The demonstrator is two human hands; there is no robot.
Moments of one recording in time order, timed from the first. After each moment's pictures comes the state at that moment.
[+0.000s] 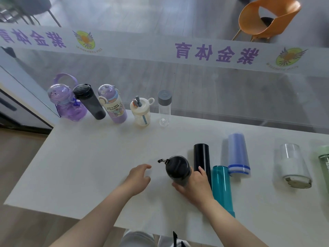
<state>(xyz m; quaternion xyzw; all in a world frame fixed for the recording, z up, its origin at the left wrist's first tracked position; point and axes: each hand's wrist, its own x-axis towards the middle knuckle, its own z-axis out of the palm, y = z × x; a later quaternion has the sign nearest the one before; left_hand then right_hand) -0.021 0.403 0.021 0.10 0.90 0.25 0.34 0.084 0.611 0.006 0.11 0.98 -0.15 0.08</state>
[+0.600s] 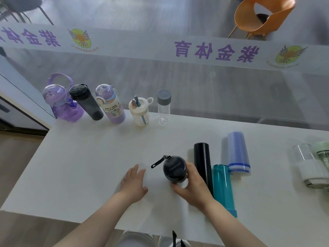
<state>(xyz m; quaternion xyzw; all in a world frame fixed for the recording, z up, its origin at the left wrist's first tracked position) -0.016 0.386 -0.001 0.16 0.93 0.03 0.34 0.088 0.597 0.036 0.09 0.85 -0.51 -0.03</state>
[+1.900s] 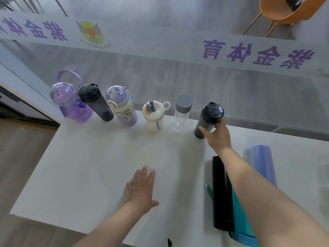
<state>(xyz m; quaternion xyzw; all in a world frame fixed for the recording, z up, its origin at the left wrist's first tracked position) -0.044 0.385 -0.011 0.17 0.92 -0.06 0.36 -0.109 0.686 0.039 0.31 0.83 -0.45 -0.08</state>
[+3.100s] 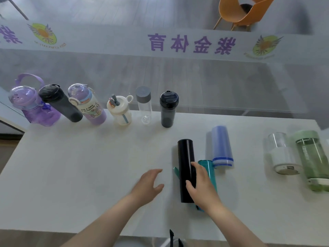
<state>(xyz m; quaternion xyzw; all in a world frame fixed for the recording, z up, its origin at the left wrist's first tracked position) 0.015 0.466 0.005 0.24 0.86 0.26 0.36 0.127 0.653 0.040 0.27 0.86 -0.42 0.08</state>
